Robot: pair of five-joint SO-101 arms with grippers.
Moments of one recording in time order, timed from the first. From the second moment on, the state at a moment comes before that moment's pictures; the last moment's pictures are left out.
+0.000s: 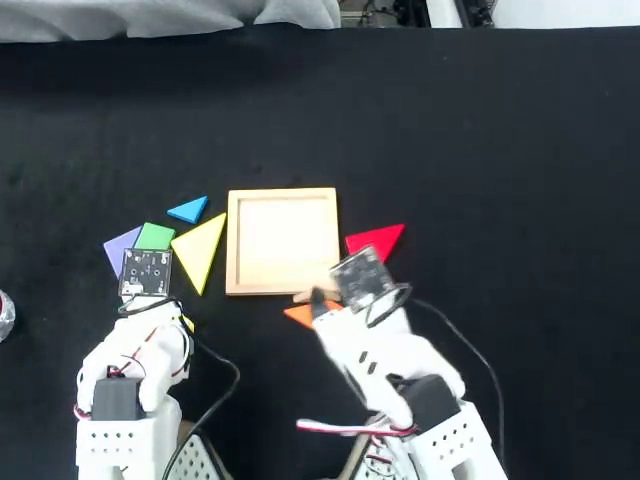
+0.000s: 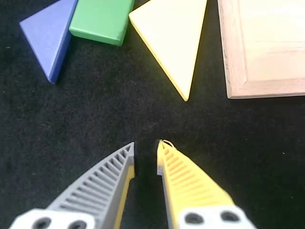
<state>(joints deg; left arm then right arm) -6.1 -103.9 96.7 72.3 -3.6 -25.8 -102.7 96.9 51.7 2.7</state>
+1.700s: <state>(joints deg) -1.4 -49.5 50.4 67.0 -9.9 -23.3 -102.6 96.9 53.8 20.8</state>
